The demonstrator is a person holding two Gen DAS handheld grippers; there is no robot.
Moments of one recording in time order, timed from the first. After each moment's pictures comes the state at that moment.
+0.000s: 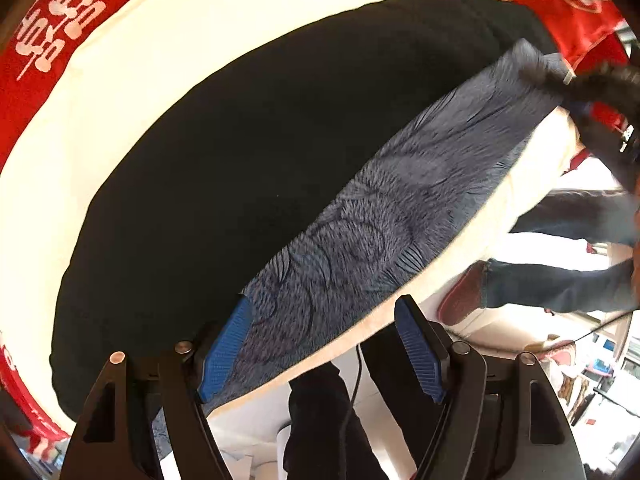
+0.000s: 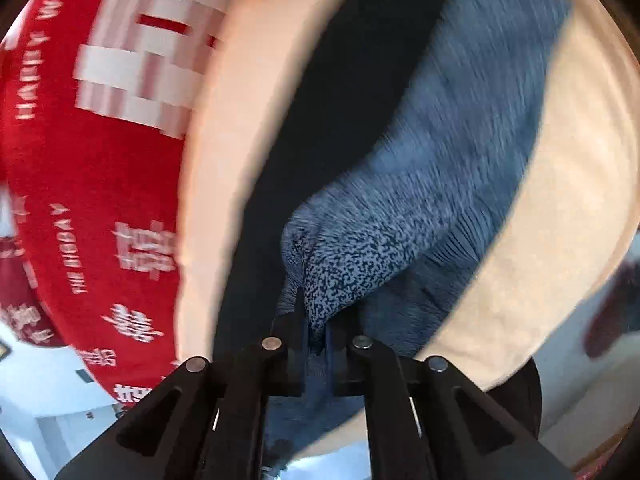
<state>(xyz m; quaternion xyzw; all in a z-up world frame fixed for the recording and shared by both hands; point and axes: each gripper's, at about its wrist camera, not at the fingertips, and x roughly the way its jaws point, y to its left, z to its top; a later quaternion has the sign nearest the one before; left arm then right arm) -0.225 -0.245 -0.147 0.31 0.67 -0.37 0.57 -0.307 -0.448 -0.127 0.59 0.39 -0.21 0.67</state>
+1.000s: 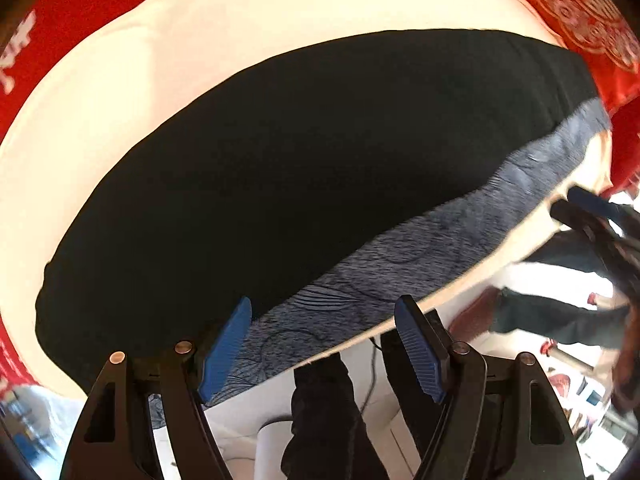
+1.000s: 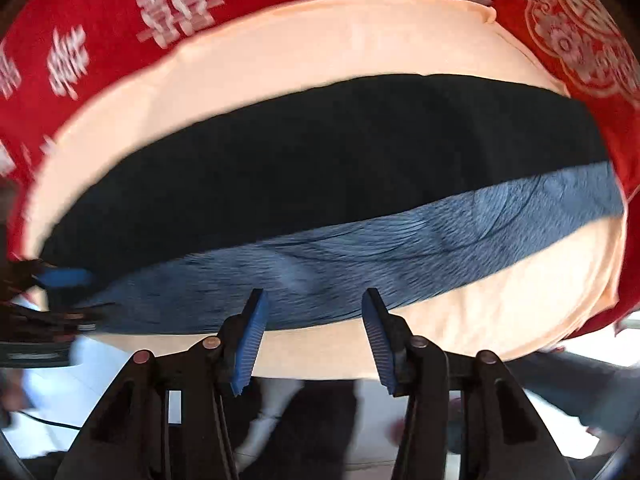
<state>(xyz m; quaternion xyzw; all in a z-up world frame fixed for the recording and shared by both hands) -0.201 -0.144 -0.177 0.24 0.68 -0.30 0.62 -0.229 -0.269 -0.114 0.23 0.61 -0.11 0.75</state>
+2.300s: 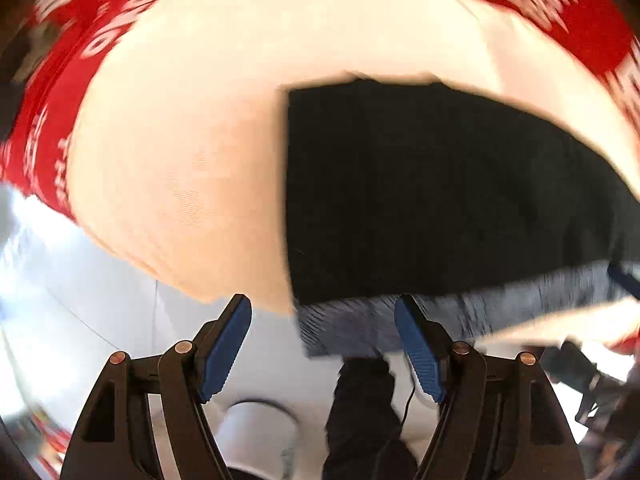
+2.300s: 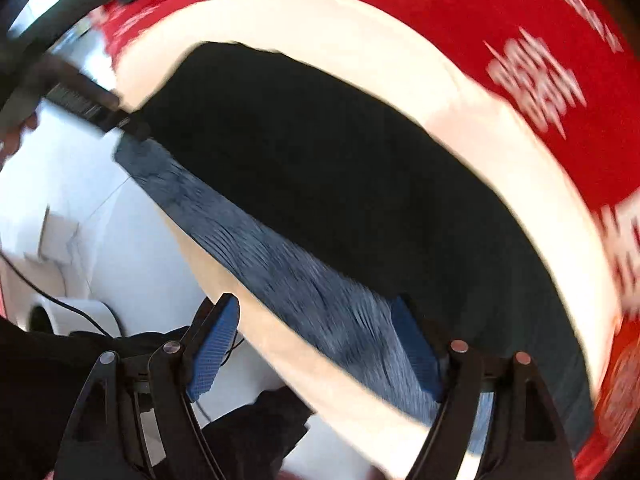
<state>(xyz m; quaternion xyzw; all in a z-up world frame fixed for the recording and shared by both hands) -0.177 0.127 -0.185 0.05 0.68 -0.07 0.73 -0.178 -0.014 -0.103 -0.19 0.56 0.19 0.78</state>
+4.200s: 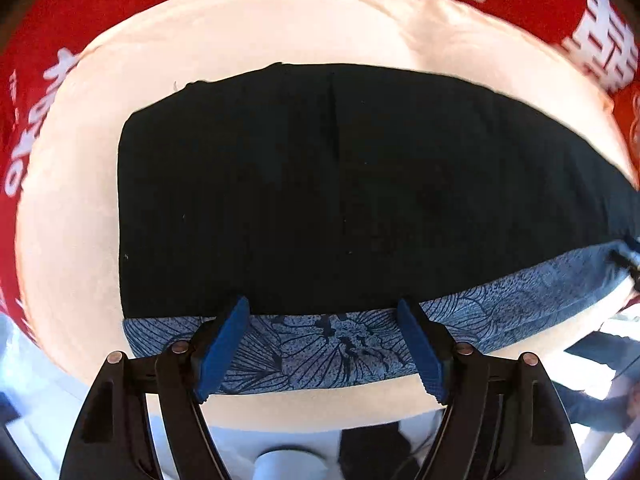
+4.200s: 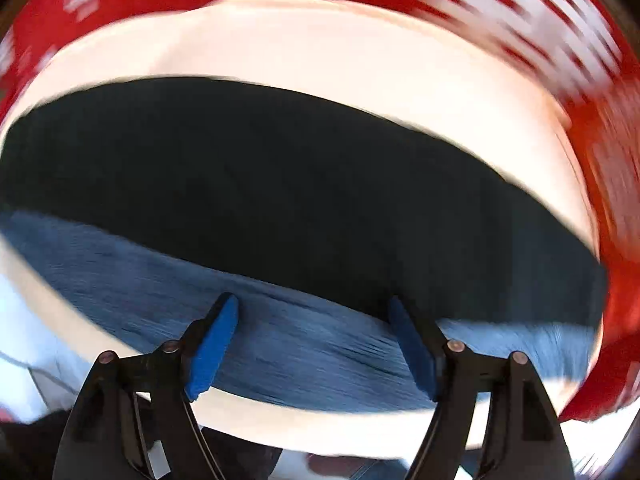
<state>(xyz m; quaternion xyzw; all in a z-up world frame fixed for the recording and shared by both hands) -0.069 0.028 -0.192 0.15 0.67 -0.20 0.71 -0.246 -0.279 -0.128 0.10 0.65 -0.12 0.75</state>
